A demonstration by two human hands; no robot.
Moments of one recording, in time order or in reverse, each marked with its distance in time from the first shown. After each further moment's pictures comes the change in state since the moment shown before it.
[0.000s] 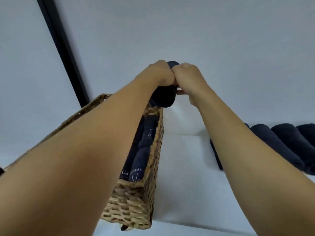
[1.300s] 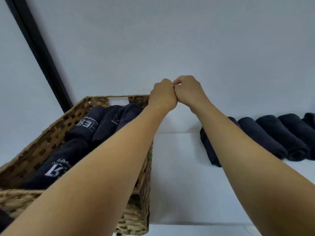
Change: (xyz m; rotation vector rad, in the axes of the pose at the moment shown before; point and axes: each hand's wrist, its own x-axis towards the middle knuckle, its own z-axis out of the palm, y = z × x) left_hand 0.008 -0.004 0.081 -0.061 0.104 0.111; right_hand 0.000 0.042 -0.014 -0.362 0.097 0.031
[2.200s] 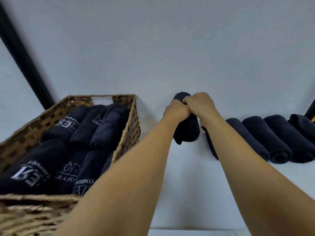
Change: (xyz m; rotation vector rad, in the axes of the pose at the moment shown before) left_hand -0.005 0.057 0.086 -0.503 -0.315 -0.286; right_hand 0.010 0.097 -0.034 0.154 0.008 0.256
